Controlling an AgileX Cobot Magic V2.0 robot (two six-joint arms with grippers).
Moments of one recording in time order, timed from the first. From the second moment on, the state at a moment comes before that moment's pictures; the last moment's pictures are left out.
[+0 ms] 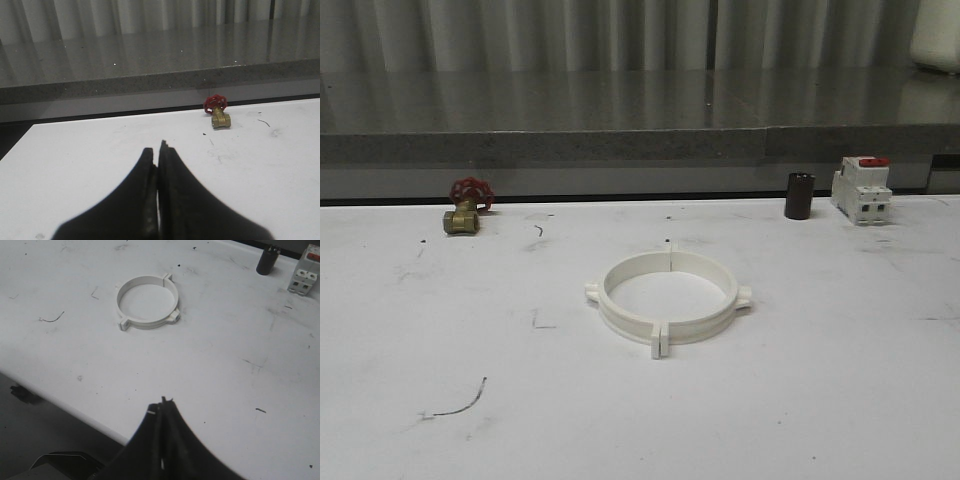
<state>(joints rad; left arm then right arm) 0.01 -0.01 0.00 -0.05 0.11 0.14 0.46 0.48 -0.78 0.05 1.01 0.02</state>
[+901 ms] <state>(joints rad) 0.01 -0.01 0.00 -0.06 0.04 0.14 0.46 0.48 -0.78 0.05 1.01 0.02</state>
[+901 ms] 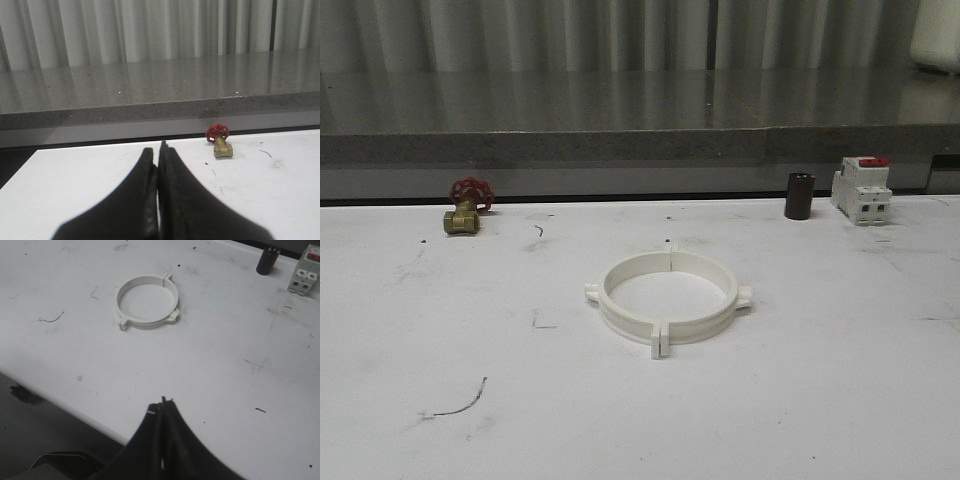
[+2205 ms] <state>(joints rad) 0.01 -0.01 0.00 -0.06 0.04 0.14 0.01 -0.01 0.03 0.03 0.07 0.02</state>
